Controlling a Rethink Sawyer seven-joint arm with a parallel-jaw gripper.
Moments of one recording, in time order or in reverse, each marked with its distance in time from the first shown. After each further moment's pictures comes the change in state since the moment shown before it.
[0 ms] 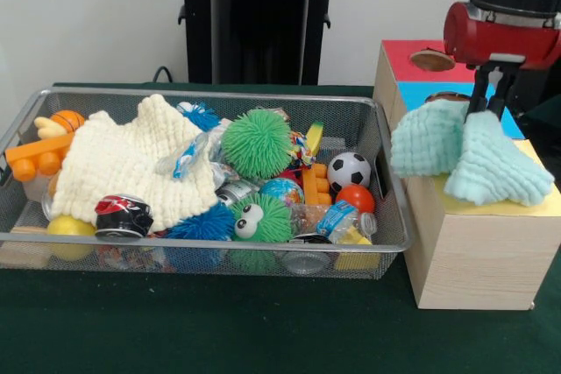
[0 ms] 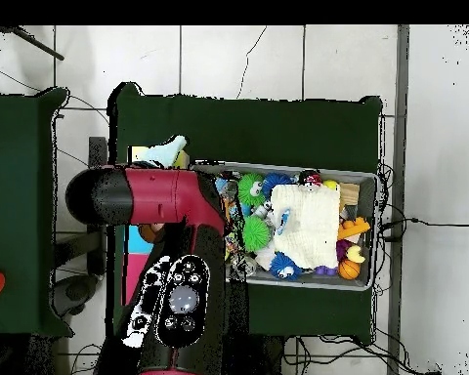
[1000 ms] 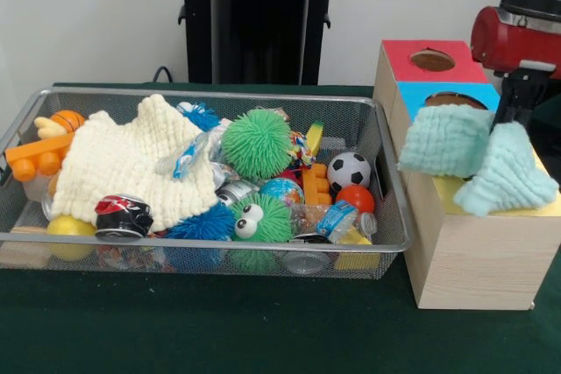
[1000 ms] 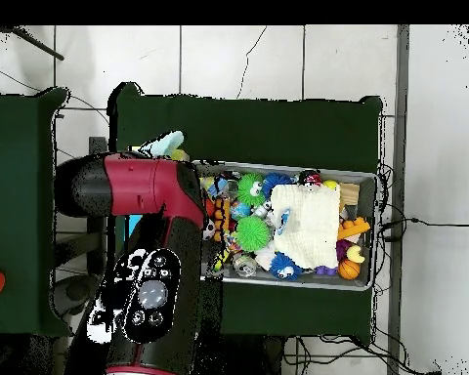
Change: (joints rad) arm 0.077 0.070 -0.091 -0.116 0.044 0.017 0.049
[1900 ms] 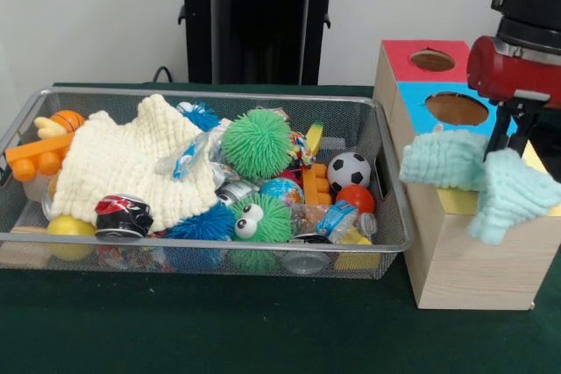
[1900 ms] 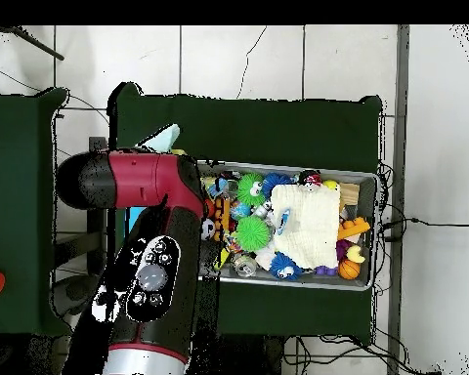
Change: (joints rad) arm 0.000 0.068 -0.014 -0.047 0.007 -0.011 0.012
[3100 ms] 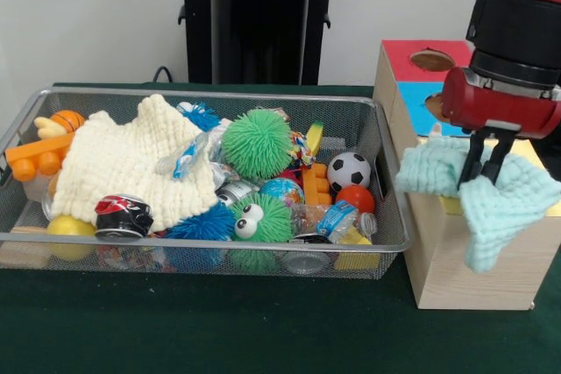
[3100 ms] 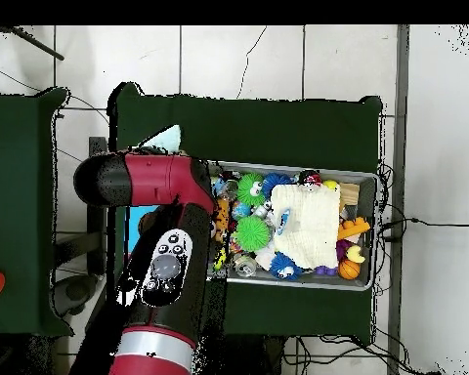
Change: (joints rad) arm -0.017 0.046 -0.006 -0.001 0.005 -0.060 0.000
